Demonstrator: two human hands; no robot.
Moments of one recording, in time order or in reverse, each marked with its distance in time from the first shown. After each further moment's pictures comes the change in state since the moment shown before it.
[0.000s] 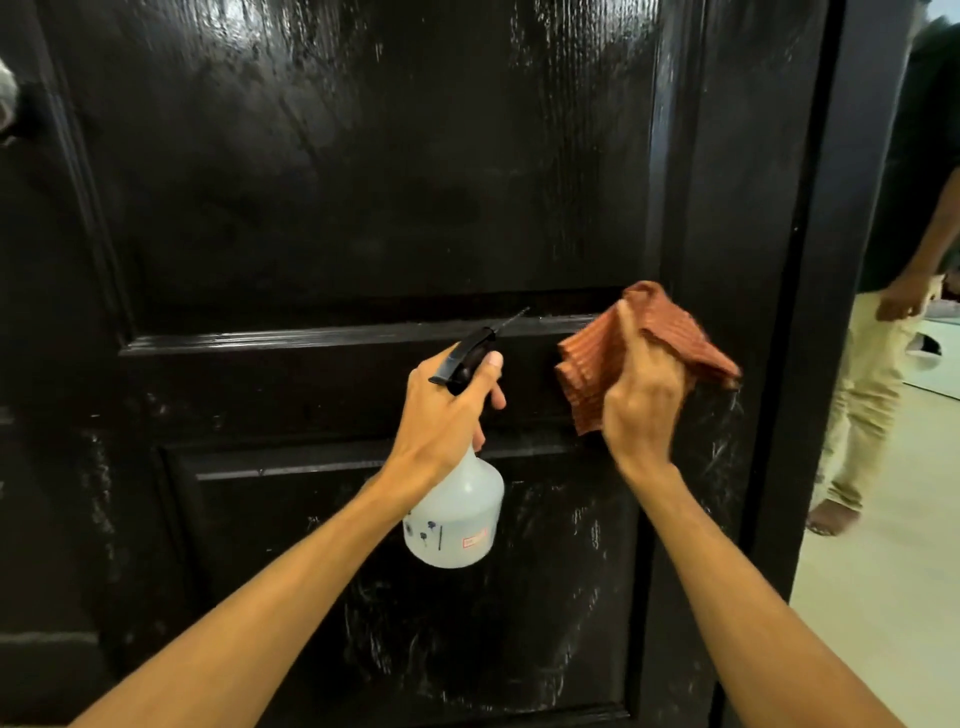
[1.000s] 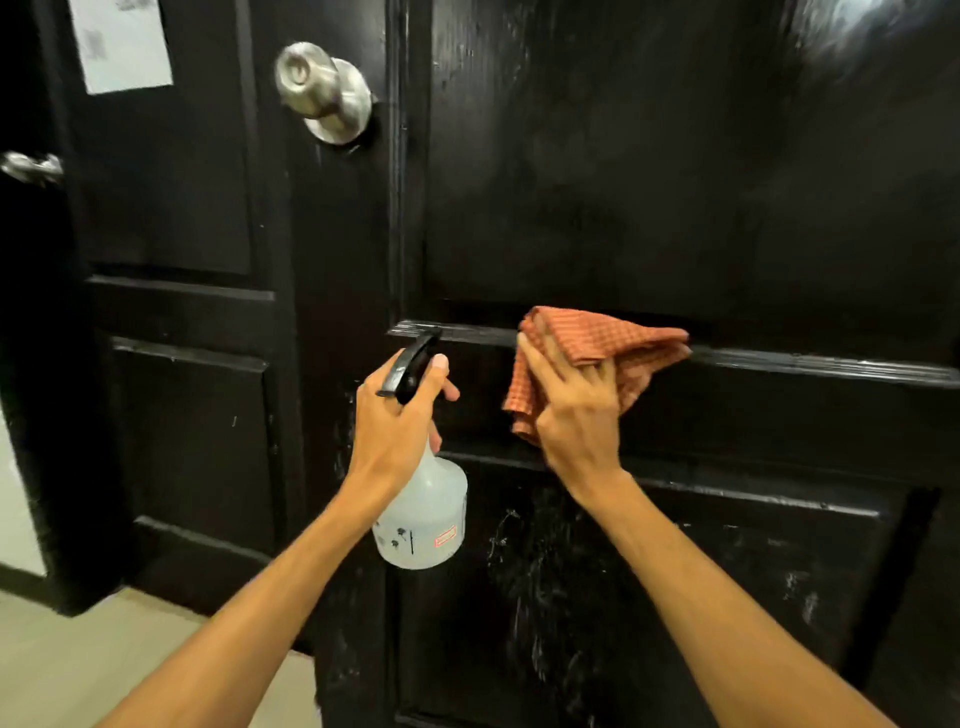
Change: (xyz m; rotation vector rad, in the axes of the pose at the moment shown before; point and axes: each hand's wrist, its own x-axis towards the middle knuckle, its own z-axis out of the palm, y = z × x) left_hand -0.050 -0.035 -0.230 0.118 0.427 -0.034; right_hand -0.058 -0.248 0.120 0.050 -0.287 -0.403
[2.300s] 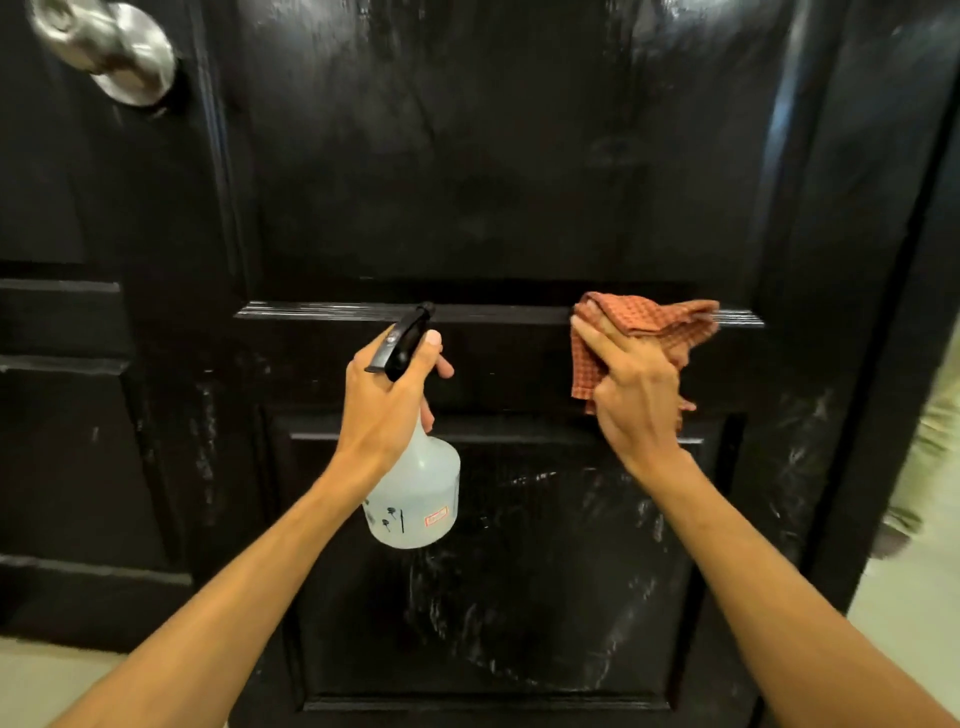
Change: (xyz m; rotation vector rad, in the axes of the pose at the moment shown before) left_hand -0.028 0.030 0.103 -0.067 -0.174 0.013; right_hand -0.044 0.144 -0.114 -0.050 -0.002 0.188
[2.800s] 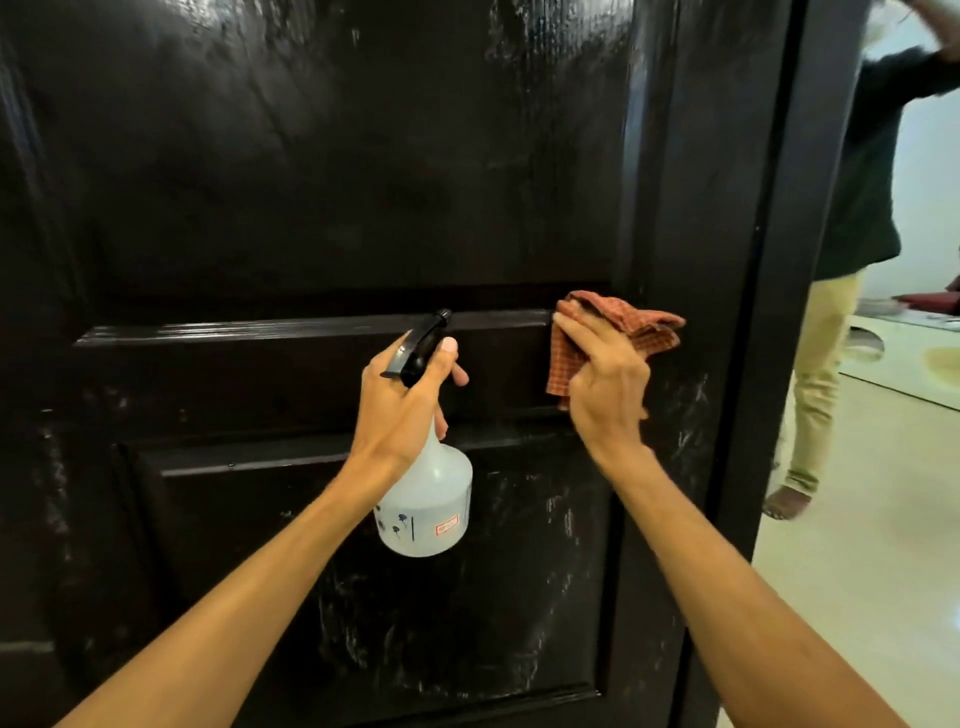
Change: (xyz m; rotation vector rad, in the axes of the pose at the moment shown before) left_hand -0.004 0.021 0.109 -0.078 -0.170 0.005; right_hand -0.001 0.065 -0.036 0.041 0.162 0.145
